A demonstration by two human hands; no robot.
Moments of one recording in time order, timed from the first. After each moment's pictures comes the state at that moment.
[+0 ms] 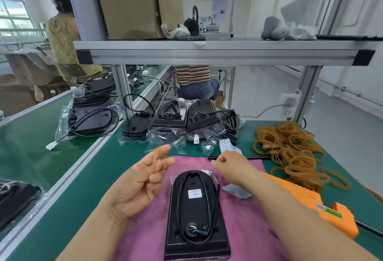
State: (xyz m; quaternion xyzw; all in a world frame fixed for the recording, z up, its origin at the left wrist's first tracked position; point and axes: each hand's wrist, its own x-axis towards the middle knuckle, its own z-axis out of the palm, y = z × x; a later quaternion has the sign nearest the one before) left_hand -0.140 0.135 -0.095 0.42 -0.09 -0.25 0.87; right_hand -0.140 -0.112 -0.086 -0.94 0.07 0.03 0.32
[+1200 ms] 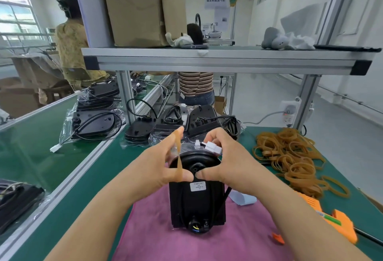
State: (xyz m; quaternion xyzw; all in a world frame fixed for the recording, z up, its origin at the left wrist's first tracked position) left_hand -0.156 0.118 -0.030 0.82 -0.27 -0.08 0.50; right_hand -0.197 -0.090 -0.016 -0.88 -0.10 -0.07 0.46
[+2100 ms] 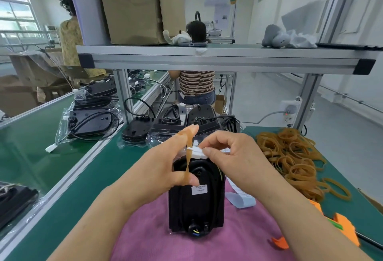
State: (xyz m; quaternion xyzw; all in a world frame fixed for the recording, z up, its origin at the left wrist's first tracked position) left_hand -0.156 0.103 -0.029 0.85 -0.33 0.01 0.41; right_hand -0.205 -0.092 -0.001 -0.87 -0.12 -0.16 0.46
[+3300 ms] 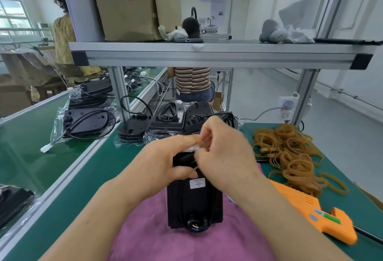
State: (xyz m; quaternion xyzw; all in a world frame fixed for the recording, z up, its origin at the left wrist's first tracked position) left_hand -0.159 0.096 -0.017 0.86 -0.36 0.07 0.35; right_hand -0.204 -0.063 0.002 -0.92 -0.03 -0.26 0.30
